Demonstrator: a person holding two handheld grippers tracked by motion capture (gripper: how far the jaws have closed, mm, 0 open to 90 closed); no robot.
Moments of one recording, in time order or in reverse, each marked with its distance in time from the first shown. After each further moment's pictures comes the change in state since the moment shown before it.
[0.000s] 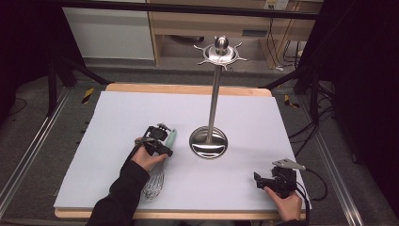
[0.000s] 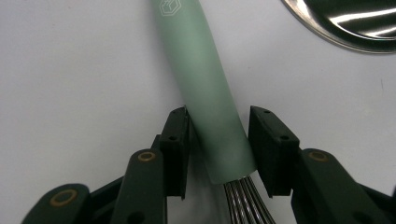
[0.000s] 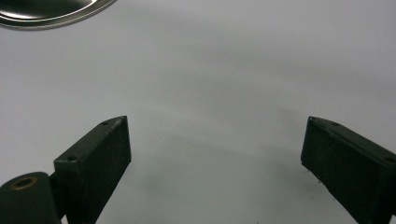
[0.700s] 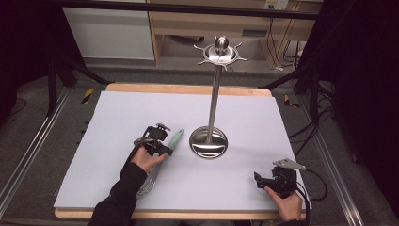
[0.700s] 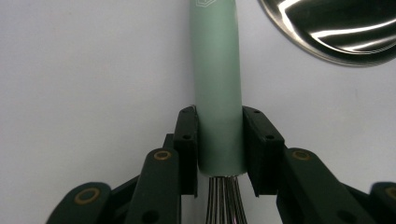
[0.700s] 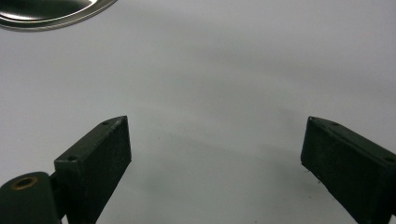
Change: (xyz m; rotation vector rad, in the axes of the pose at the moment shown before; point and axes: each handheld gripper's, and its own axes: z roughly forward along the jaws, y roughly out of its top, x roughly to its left) left arm -0.005 -0.003 -0.012 -0.058 -0.022 -0.030; right arm -0.001 0.000 -0.001 0.001 0.000 0.008
